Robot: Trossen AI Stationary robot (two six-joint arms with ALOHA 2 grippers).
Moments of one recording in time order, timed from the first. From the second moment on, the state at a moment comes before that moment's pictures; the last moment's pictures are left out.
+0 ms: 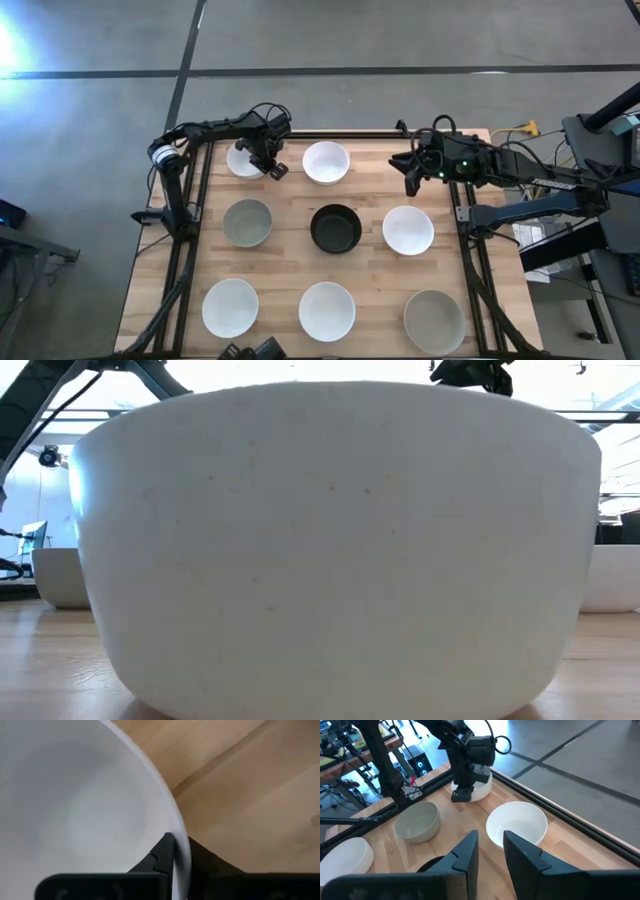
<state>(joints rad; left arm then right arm) 0.72 1.85 1.30 -1.02 0.02 -0.18 -0.12 0.92 1.06 -0.57 0.28 0.41</state>
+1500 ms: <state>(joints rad) 0.59 1.81 1.30 -1.05 -0.16 -0.22 -0.10 0.92 1.06 -0.56 0.17 0.52</state>
